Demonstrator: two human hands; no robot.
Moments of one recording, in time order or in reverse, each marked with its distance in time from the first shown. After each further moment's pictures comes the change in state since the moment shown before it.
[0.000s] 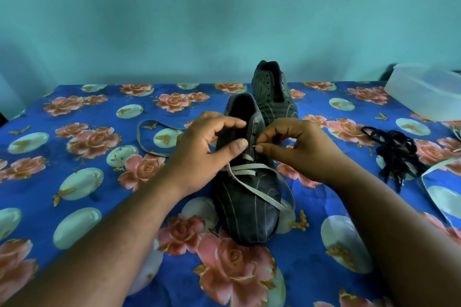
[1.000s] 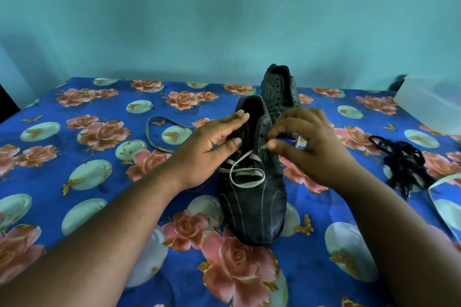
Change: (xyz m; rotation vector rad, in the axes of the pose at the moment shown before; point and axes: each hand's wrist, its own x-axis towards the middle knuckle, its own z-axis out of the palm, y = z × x) left_hand 0.000 -0.015 -0.010 -0.039 -0.155 -0.045; right_hand 0.005 0.011 -0.003 -0.315 0.134 -0.070
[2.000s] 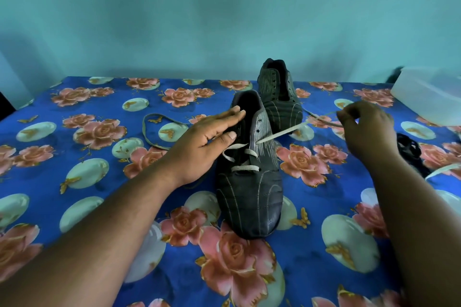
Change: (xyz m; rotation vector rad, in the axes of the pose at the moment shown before) left_hand 0.001 -0.002 0.001 -0.009 0.011 0.007; right_hand -0.011 0.087 -0.039 -0.244 0.261 0.709
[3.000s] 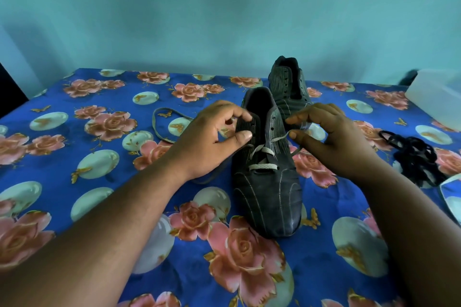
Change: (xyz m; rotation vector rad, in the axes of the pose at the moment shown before) left_hand -0.002 0.007 -0.005 0.154 0.118 0.078; right_hand -0.044 -0.054 0.011 0.271 -0.230 -0.770
